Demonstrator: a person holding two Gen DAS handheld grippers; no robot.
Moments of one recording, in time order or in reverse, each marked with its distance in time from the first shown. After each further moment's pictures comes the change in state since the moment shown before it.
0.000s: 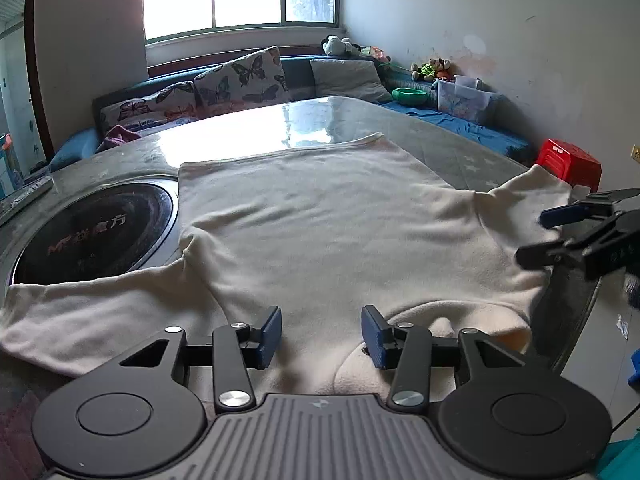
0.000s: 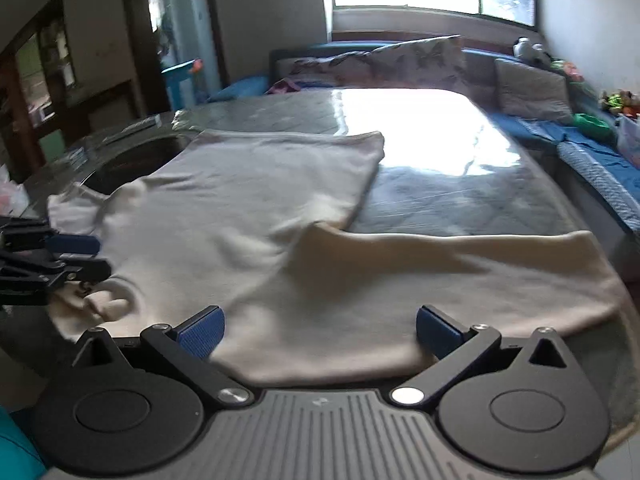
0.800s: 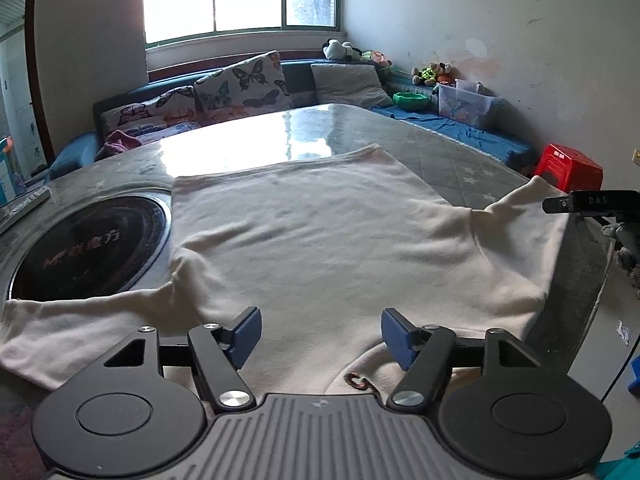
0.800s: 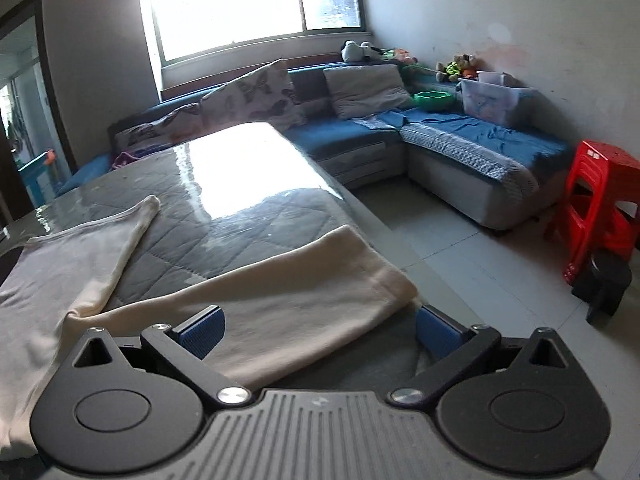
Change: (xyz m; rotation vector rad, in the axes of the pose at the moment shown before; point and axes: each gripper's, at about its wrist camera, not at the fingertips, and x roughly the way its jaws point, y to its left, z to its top) left arm 0.007 -0.010 0.014 -0.007 -0.003 0.009; right arm -0.010 -0.112 -0.014 0.324 -0.122 -0.359
